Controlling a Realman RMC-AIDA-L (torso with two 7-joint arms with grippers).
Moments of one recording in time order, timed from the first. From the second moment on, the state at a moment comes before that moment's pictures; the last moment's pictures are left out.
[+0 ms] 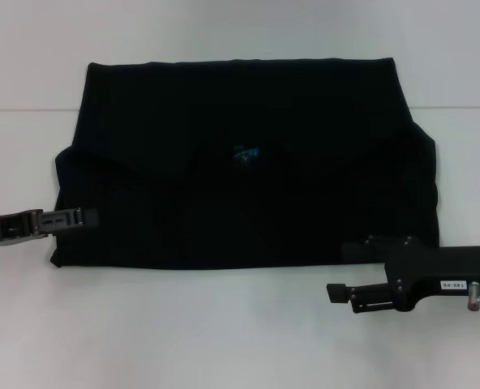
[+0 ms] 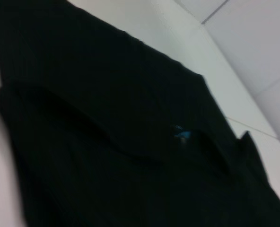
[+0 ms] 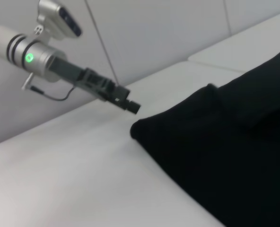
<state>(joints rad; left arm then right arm) -0.54 -1.90 0.45 0.53 2.23 1.46 -2.04 0.61 2.03 -0.67 -0.49 -2.14 -1.52 1.36</state>
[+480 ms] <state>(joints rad) -0.55 -1.94 0.50 0.52 2.25 1.25 -2.05 0.61 2.04 -0.68 -0.49 -2.14 -1.50 1.36</state>
